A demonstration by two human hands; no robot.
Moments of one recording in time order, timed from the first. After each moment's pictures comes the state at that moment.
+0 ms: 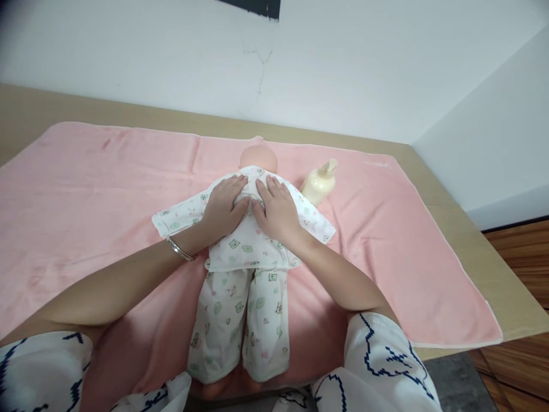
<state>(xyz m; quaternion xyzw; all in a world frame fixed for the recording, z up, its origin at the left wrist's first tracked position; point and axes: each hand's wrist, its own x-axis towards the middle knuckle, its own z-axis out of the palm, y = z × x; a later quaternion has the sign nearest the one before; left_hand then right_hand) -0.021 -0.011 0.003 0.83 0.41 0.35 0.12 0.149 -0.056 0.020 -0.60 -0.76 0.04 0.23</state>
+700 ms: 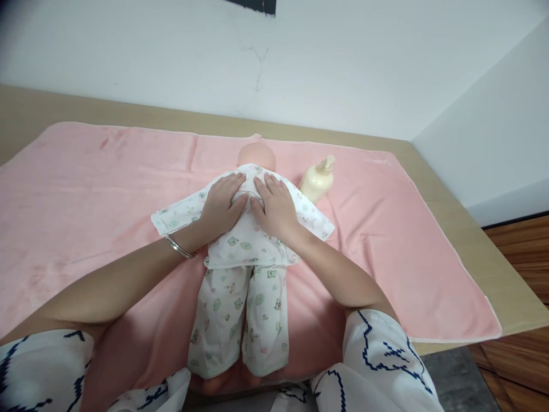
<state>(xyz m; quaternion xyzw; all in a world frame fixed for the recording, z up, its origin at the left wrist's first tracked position) -0.021 -0.008 0.001 0.83 0.42 0.35 0.11 0.149 -0.055 0.020 -0.60 -0.76 0.03 0.23</state>
